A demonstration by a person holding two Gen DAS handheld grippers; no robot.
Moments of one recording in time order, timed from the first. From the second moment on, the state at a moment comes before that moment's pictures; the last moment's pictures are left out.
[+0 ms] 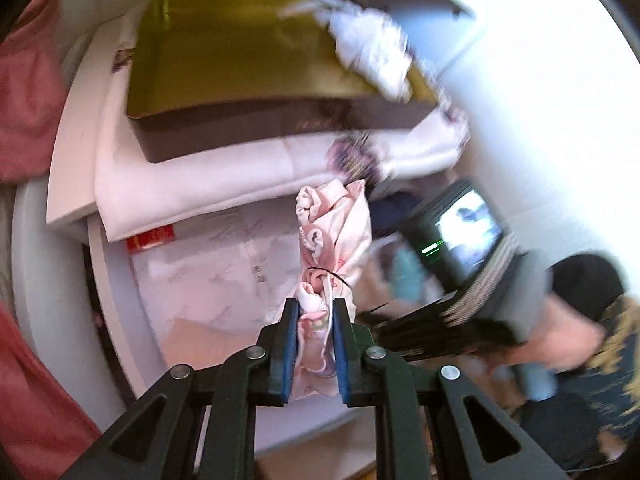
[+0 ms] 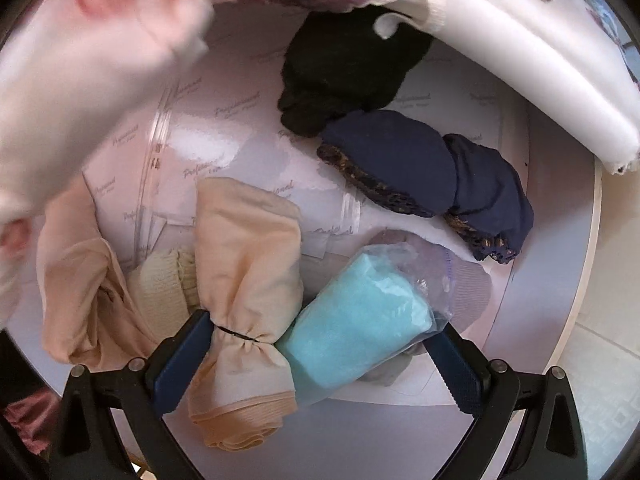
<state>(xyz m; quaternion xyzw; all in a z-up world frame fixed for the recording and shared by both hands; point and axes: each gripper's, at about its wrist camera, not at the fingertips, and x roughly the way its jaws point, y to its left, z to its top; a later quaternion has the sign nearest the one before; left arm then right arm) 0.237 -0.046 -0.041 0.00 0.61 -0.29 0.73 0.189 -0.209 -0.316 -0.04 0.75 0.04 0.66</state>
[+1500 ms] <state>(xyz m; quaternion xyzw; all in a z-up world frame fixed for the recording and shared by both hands) 0.408 -0.009 -0.063 -0.19 0.55 -0.06 0.81 0.179 -0.178 -0.351 -0.11 0.76 0.05 0.64</state>
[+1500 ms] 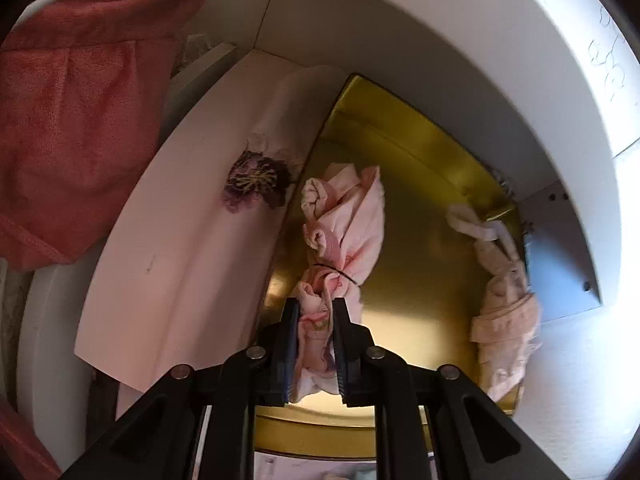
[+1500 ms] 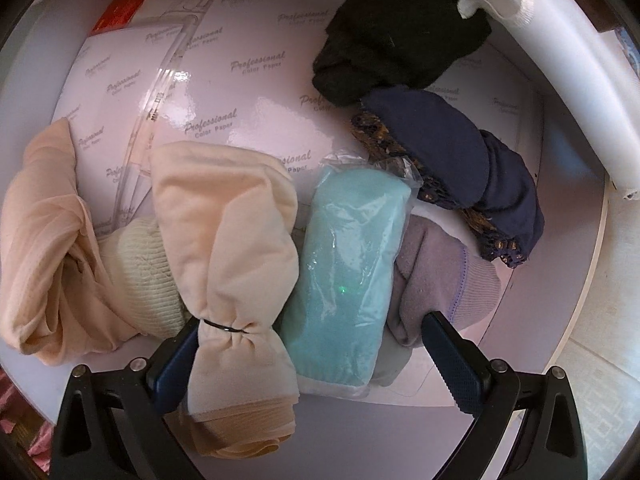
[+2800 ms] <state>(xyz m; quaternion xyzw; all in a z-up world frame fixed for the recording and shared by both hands) 0.283 0.034 -0.033 -0.19 0.53 -0.05 0.83 0.171 -0.174 -0.359 -0.12 0.75 0.04 0.65</state>
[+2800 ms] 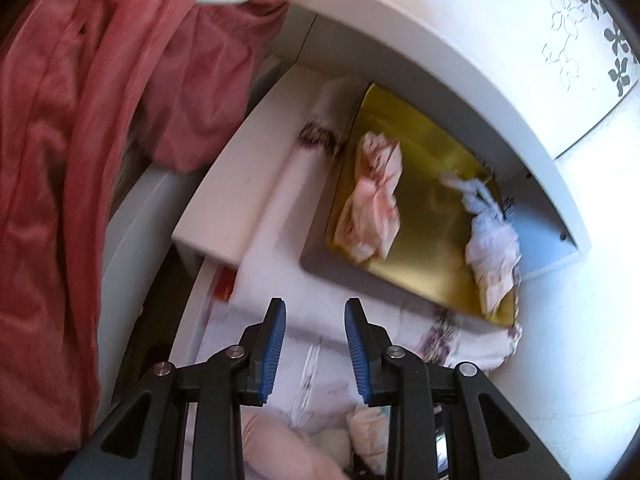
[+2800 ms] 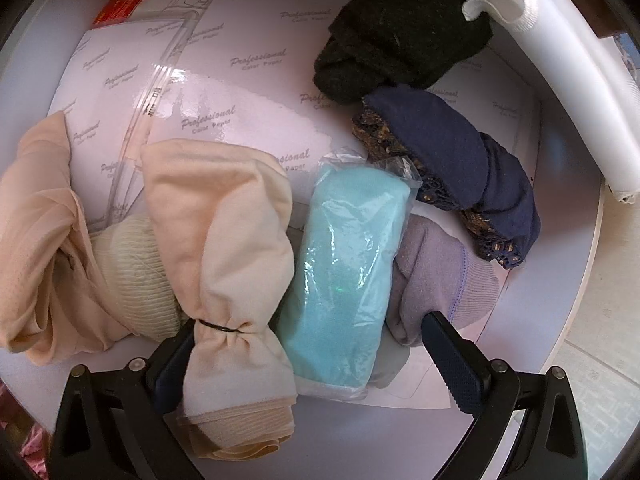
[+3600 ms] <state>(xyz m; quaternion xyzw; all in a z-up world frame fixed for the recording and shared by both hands) 0.219 0.032 -0.103 -0.19 0.64 -0.04 0.74 0.173 -0.177 -0.363 -0.12 0.75 0.04 0.65</state>
